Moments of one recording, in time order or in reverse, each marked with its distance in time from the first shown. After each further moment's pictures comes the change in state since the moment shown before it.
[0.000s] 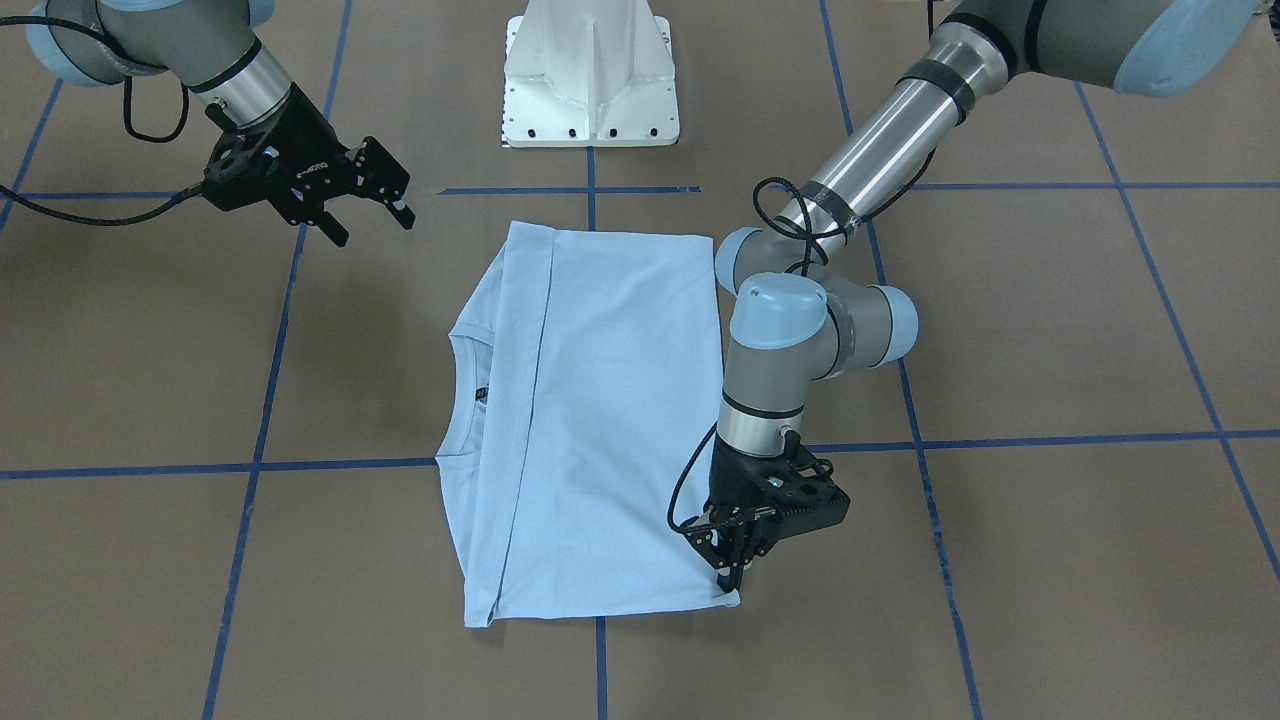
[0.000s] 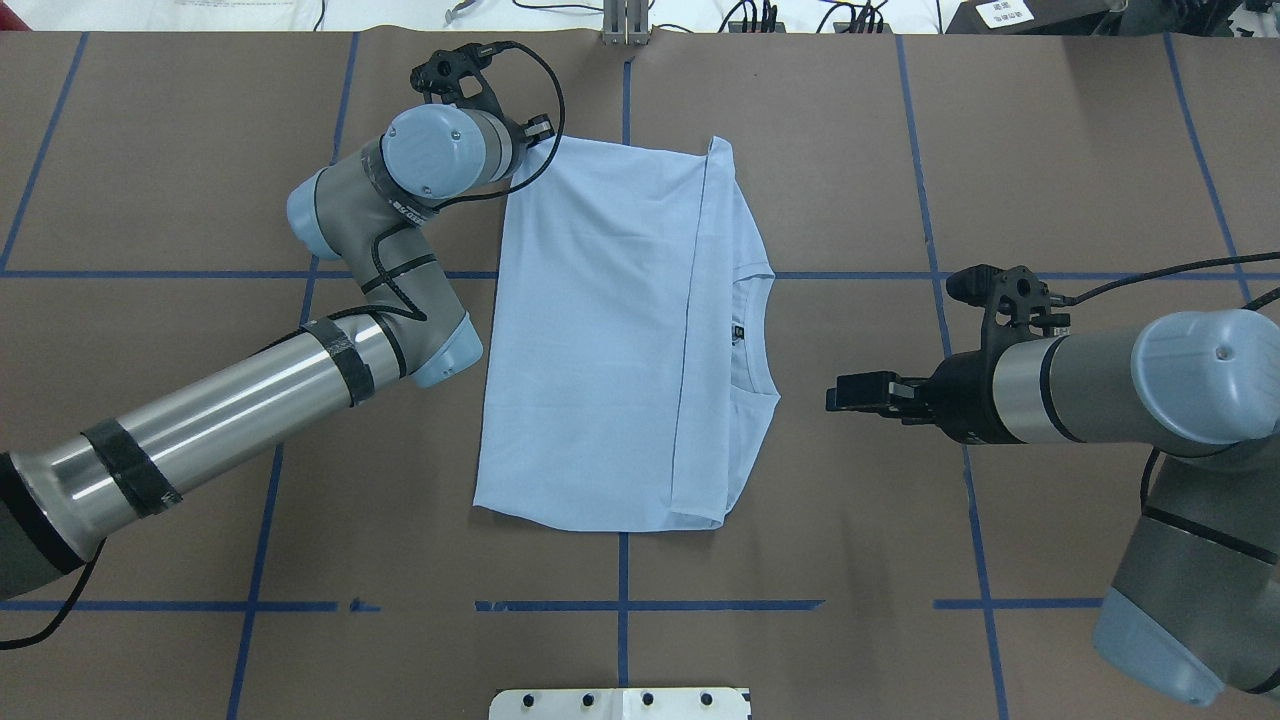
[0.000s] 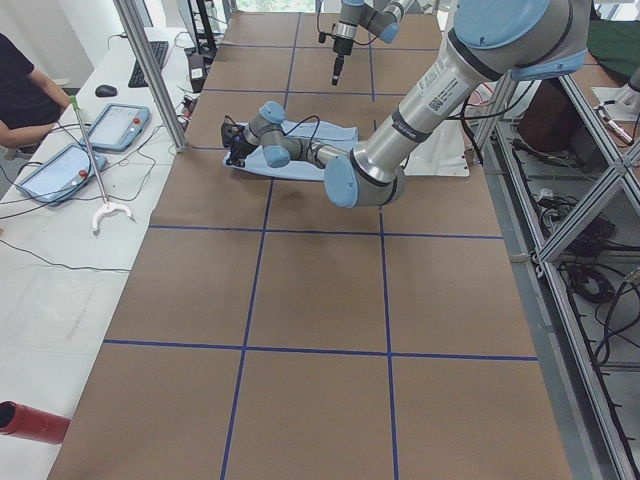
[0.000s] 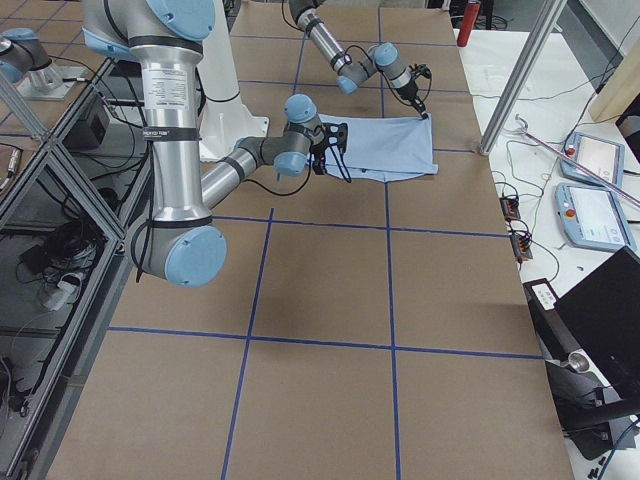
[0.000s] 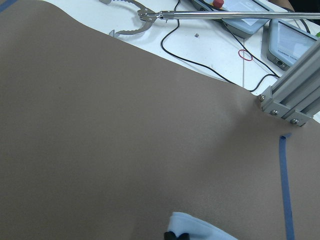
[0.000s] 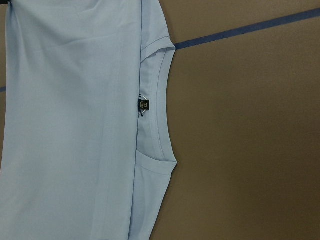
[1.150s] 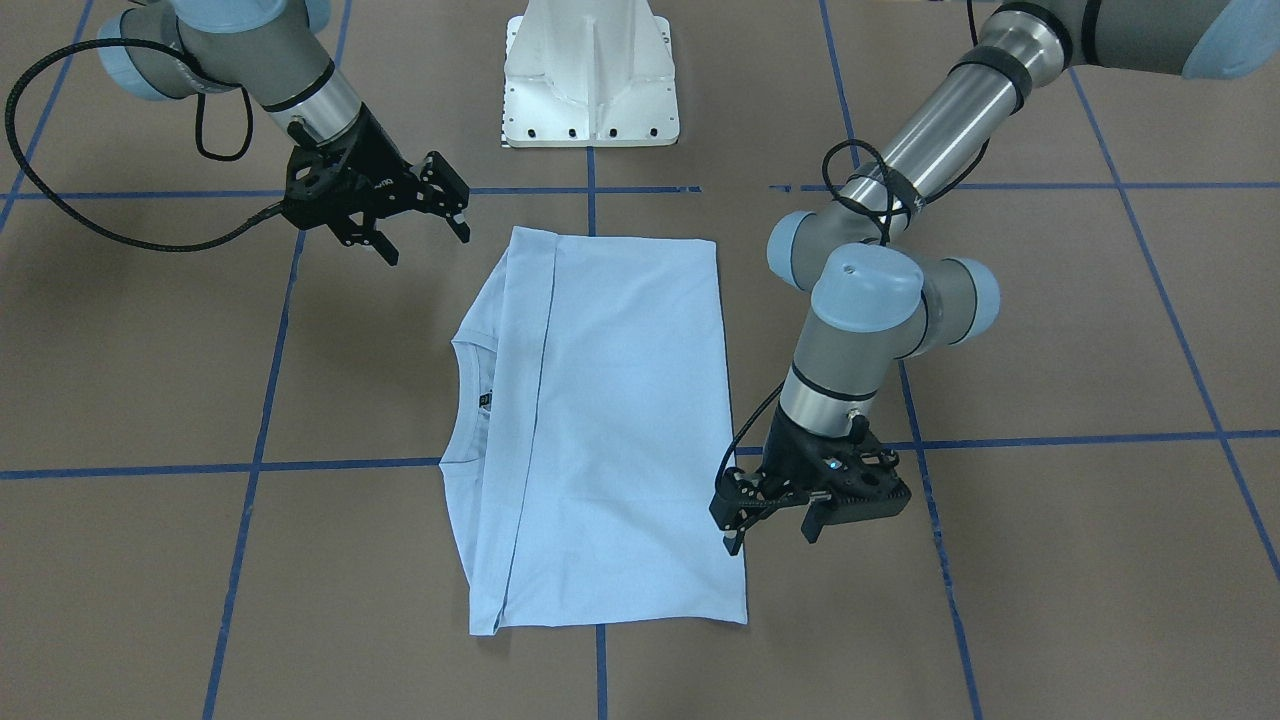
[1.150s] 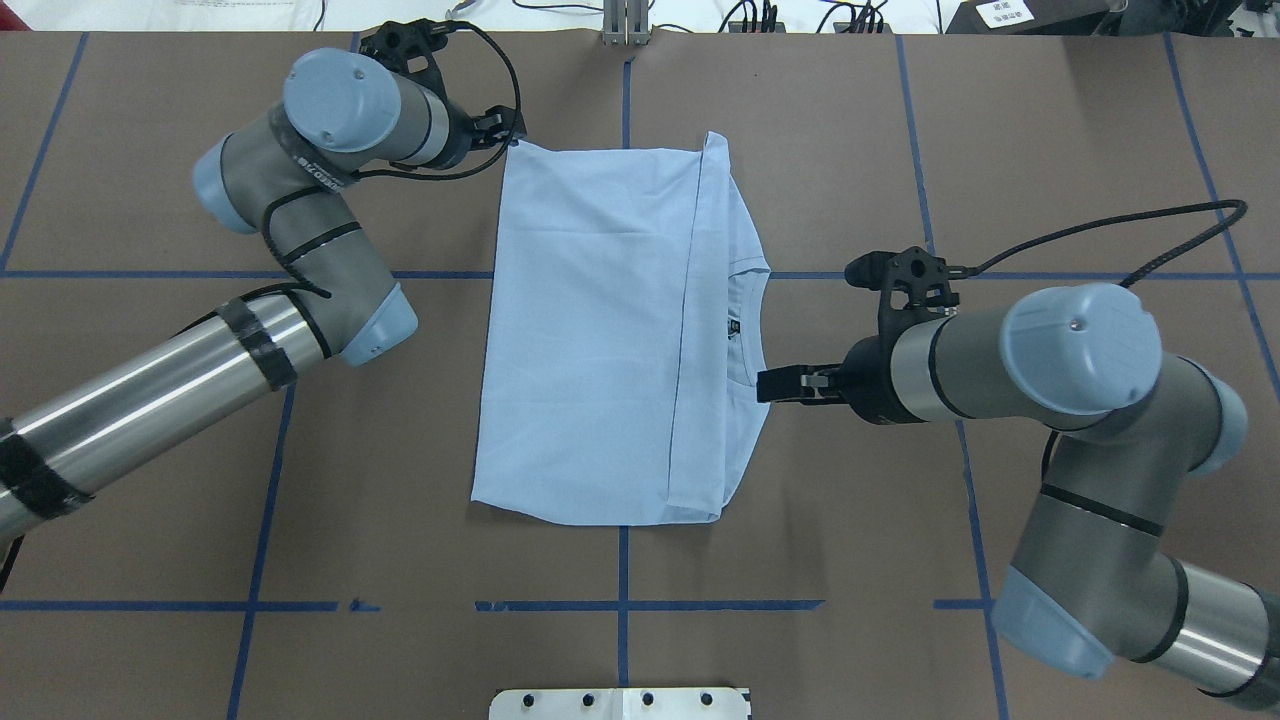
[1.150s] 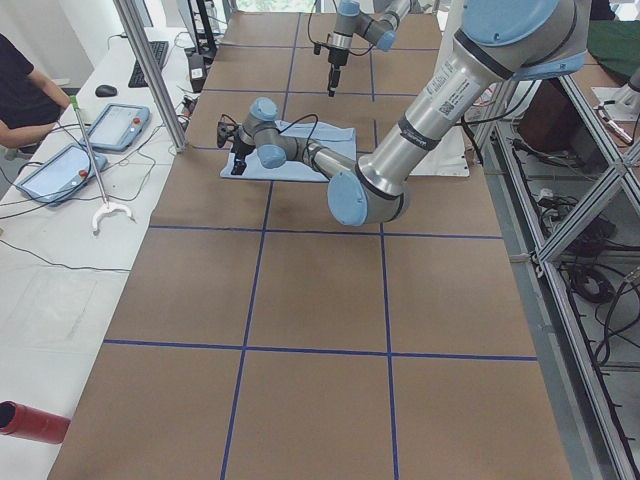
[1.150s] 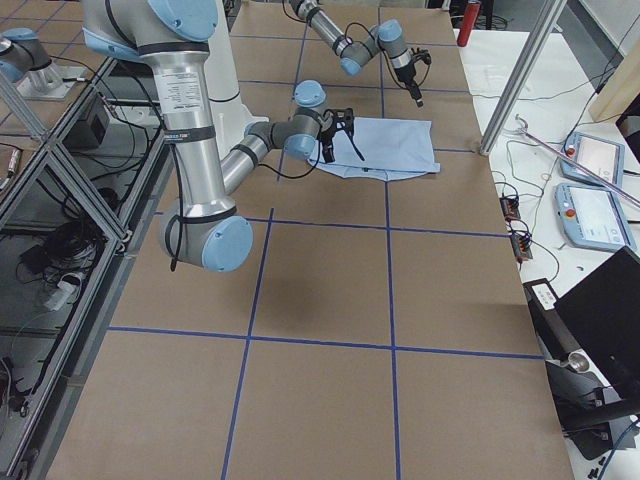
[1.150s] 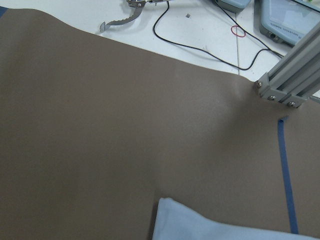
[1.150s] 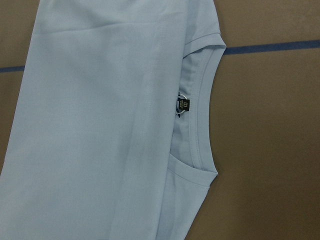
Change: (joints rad) left arm -0.071 0.177 -0.318 0.161 -0.248 0.151; right arm -0.040 0.216 -0.083 -0.186 -0.057 -0.150
